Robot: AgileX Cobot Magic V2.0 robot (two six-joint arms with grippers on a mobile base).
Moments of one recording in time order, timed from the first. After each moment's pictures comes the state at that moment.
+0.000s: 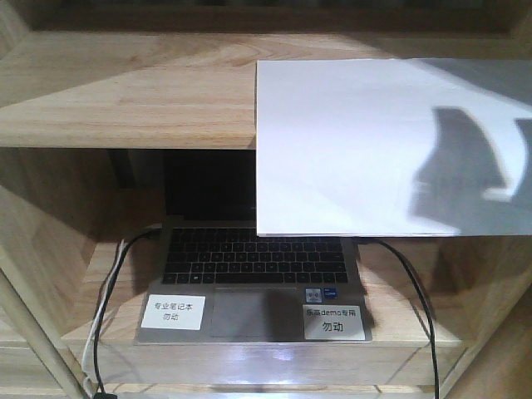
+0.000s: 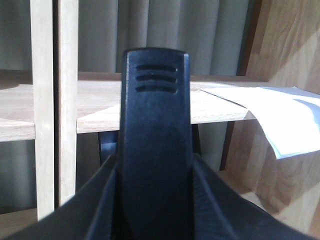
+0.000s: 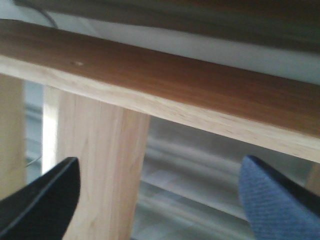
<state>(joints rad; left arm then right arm) -0.55 0.09 -0.74 0.18 0.72 -0.26 -0.03 0.60 -1.03 -0.12 0.21 1.51</state>
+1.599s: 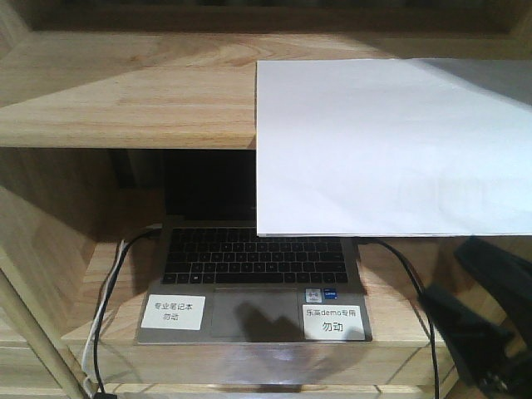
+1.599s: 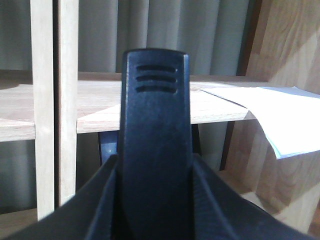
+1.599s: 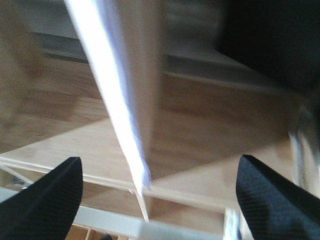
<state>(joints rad) -0.55 0.09 -0.74 0.18 0.72 -0.26 0.64 0.52 -0.13 0.00 -0.47 1.41</state>
